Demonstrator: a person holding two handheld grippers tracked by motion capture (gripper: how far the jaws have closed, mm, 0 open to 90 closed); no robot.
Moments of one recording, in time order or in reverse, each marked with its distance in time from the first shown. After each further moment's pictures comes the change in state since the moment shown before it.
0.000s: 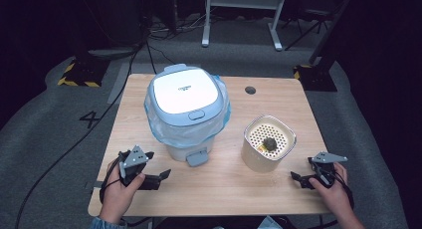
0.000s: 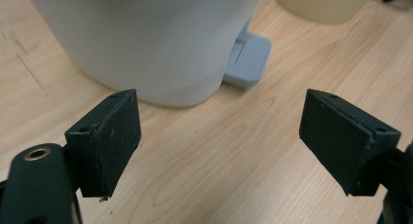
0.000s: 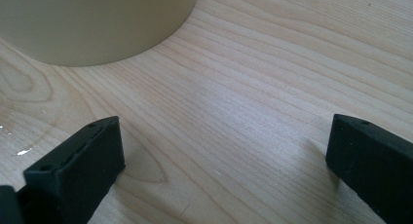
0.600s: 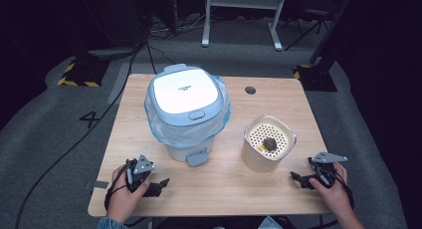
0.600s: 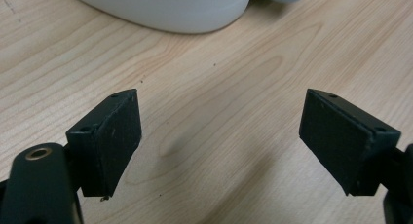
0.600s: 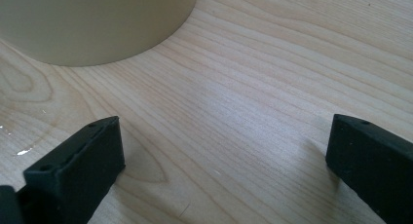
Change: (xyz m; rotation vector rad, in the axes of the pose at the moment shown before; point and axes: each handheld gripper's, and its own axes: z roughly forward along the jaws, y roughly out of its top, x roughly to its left) left arm 0.003 -0.032 0.030 0.156 0.059 0.025; right arm 0.000 0.000 0.000 0.000 0.000 0.000
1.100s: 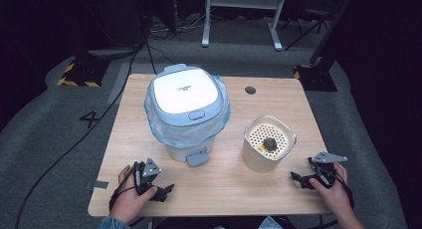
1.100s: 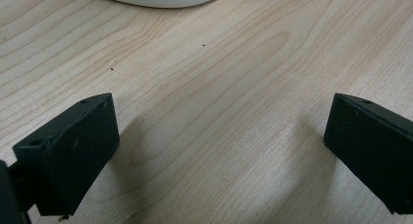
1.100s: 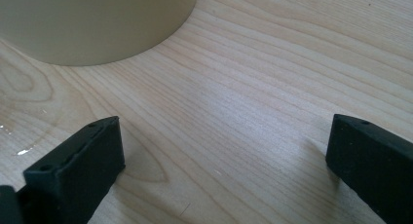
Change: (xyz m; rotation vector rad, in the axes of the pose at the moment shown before) left arm -0.006 -0.007 0.023 0.026 -0.008 0.019; right arm 0.000 0.000 0.000 0.000 0.001 0.000
